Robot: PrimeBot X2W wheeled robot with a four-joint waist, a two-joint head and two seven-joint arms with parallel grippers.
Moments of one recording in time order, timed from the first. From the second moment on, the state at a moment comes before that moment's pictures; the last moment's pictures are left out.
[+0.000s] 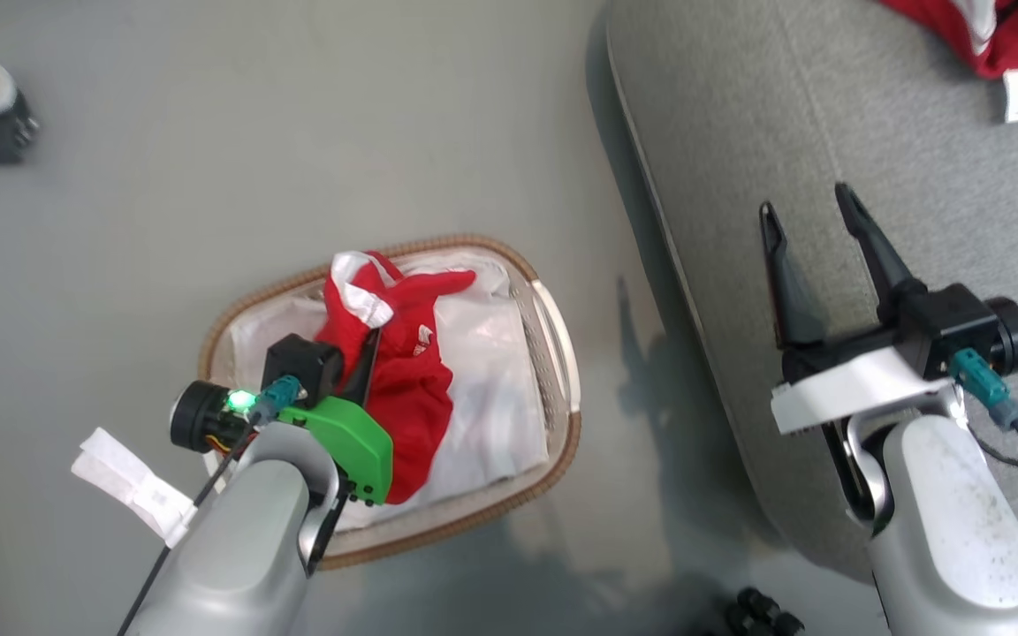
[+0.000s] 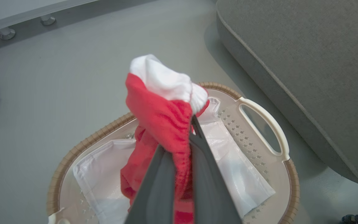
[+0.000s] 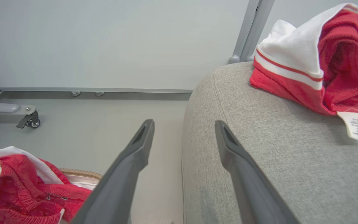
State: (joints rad) left arm -0.59 0.14 -0.58 0.83 -0.40 -0.11 -0.26; right arm -0.37 -0.05 0.04 0.17 0.06 0.13 -0.26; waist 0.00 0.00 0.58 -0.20
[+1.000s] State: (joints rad) left arm -0.84 0.29 -0.65 0.50 -0.38 -0.13 -0.18; right arm -0.23 -0.05 0.16 0.24 -0.04 0.13 -0.26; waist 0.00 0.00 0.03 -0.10
